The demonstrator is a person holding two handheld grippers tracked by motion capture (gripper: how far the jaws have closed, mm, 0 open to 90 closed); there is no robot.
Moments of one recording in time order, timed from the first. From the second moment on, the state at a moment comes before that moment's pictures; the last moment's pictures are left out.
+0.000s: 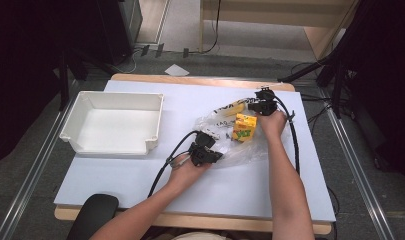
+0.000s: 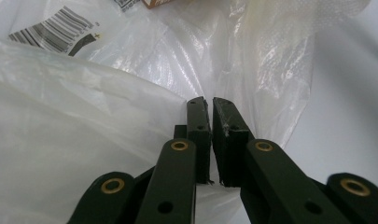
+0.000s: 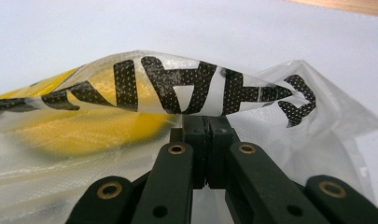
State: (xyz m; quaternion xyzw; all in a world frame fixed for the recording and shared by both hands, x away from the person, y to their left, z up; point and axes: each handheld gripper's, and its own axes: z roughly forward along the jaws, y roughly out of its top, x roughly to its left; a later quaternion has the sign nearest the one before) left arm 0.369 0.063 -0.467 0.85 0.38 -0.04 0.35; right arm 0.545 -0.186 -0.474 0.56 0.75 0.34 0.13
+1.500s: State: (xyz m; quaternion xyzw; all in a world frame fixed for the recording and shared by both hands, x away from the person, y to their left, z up) left arm 0.360 0.075 -0.460 0.85 0.37 -0.06 0.37; right arm 0.558 -0.186 -0.461 0.58 0.72 0.34 0.14
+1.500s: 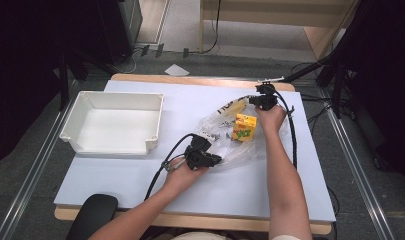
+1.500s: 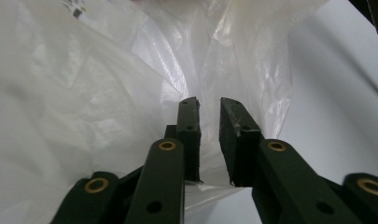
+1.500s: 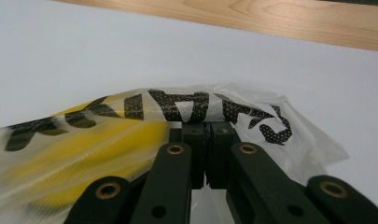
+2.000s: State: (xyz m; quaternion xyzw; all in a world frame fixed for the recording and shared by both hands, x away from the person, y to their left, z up) left arm 0.374 0.084 -0.432 0.84 0.36 -0.06 0.41; right arm 0.517 -0.193 -0.417 0.53 0.74 0.39 0.12
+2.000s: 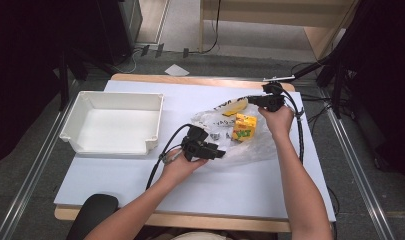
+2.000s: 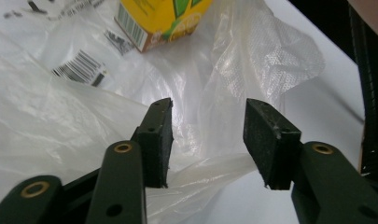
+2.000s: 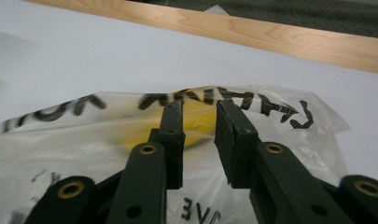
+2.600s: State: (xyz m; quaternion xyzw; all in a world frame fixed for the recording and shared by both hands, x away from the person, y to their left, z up) left arm 0.392 0.092 -0.388 0.84 0.33 -0.03 0.42; right arm 0.465 -0.203 -0.393 0.50 0.76 0.40 0.12
